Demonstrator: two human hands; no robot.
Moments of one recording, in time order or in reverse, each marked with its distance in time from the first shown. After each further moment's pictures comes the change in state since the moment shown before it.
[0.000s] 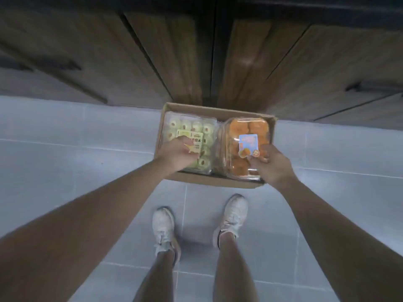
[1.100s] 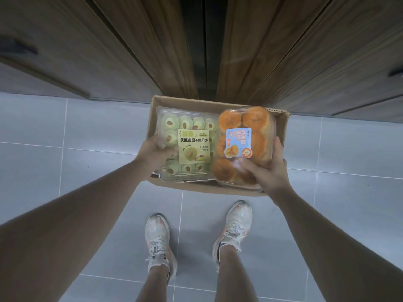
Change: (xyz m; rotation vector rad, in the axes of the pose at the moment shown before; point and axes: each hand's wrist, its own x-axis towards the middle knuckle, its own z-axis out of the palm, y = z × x) left_hand 0.077 -0.052 0.018 -0.387 0.135 -0.162; right_hand 0.078 0.061 0.072 0.435 0.037 -0.037
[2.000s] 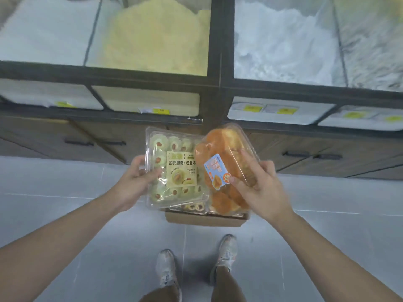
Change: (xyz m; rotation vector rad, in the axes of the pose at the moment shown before) left_hand -0.279 0.141 -0.219 -0.394 -0.179 0.267; right_hand -0.289 -0.299 -0.101 -0.490 0.101 -0.481
